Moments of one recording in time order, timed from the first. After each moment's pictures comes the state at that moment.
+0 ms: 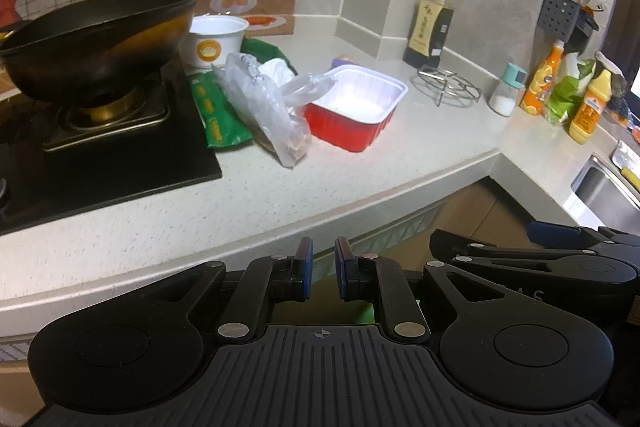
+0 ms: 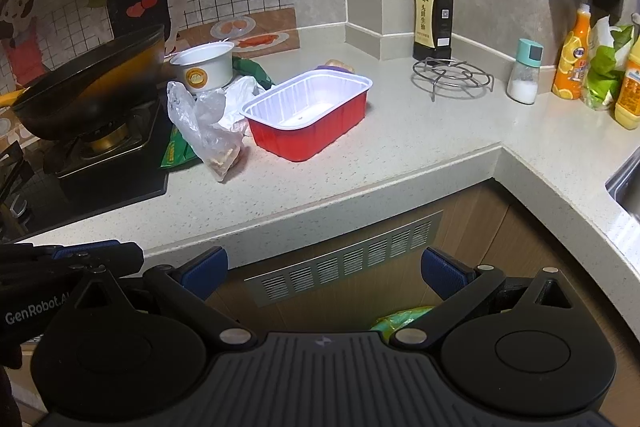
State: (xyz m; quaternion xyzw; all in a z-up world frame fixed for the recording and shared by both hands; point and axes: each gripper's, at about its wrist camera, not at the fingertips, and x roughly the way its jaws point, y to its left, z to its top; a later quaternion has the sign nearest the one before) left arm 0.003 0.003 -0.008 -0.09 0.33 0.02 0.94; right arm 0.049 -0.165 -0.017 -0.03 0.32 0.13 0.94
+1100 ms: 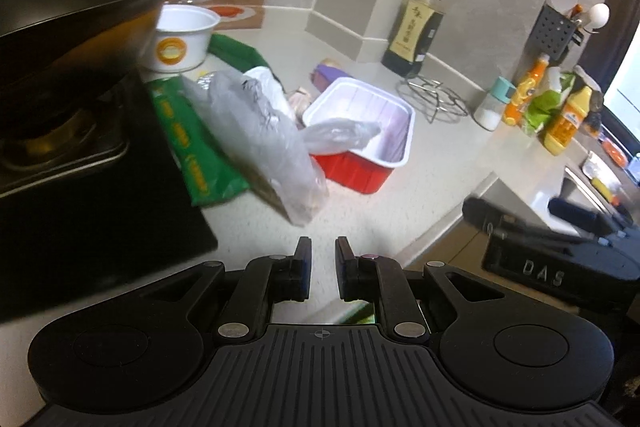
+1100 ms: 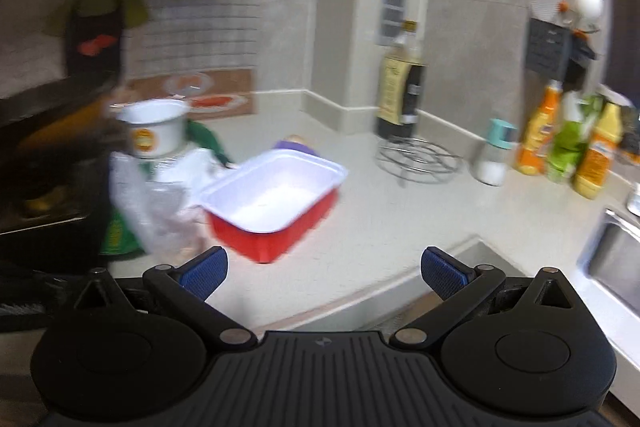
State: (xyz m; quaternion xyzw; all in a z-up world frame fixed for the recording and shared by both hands) left arm 0.101 0.080 -0.023 -0.12 0.34 -0.09 0.93; right arm 0.102 -0.112 -0.009 -0.07 0.22 0.02 0.97
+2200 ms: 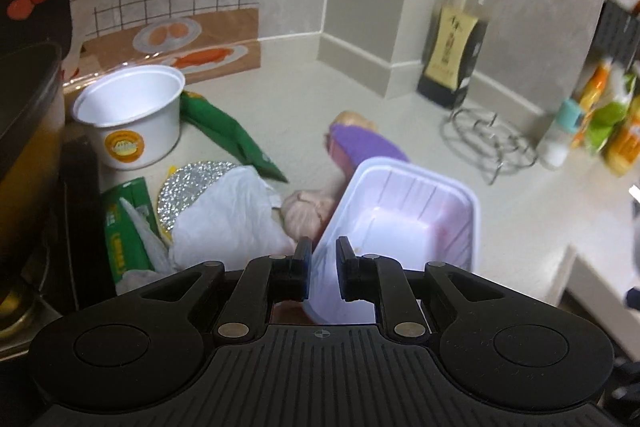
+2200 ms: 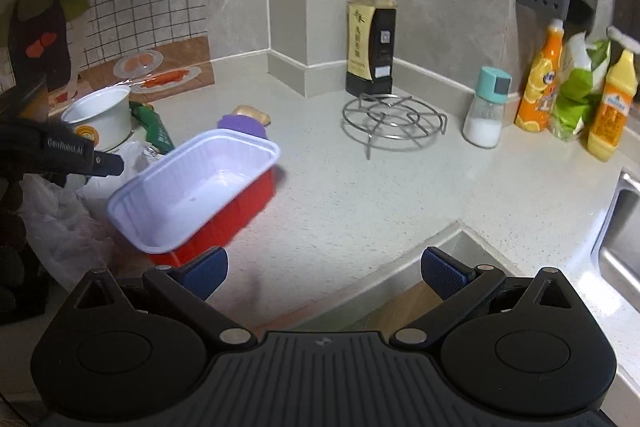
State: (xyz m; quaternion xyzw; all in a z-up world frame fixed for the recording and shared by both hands) left arm 0.264 0.036 -0.025 -0.04 0.36 -0.02 0.93; right arm 0.193 -0.191 -0.017 -0.02 0.30 0.03 0.95
